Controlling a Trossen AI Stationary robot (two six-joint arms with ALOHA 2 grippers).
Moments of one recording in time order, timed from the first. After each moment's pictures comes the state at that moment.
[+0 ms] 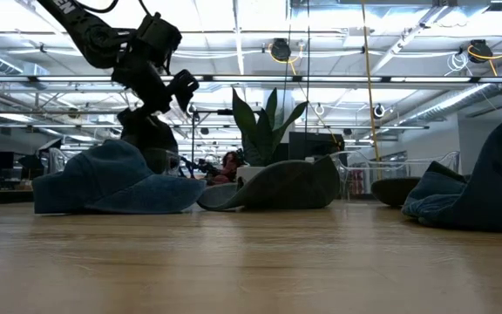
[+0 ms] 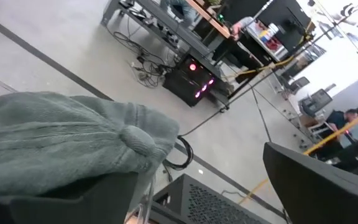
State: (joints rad) left arm 0.49 1.45 0.76 0.31 -0.91 -1.06; right arm 0.58 1.69 1.11 0.50 0.86 -0.54
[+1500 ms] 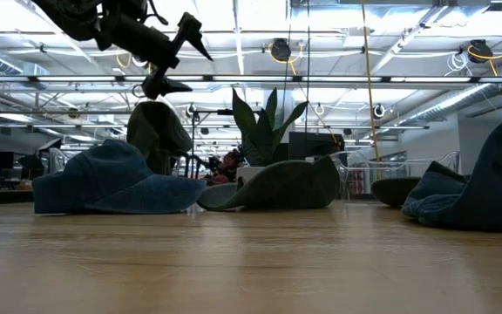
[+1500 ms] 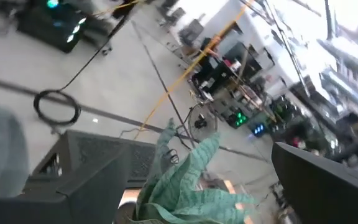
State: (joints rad) left arm 0.43 1.24 0.76 0.42 -0.40 -0.80; right arm 0.55 1.69 1.11 0.54 0.81 -0.54
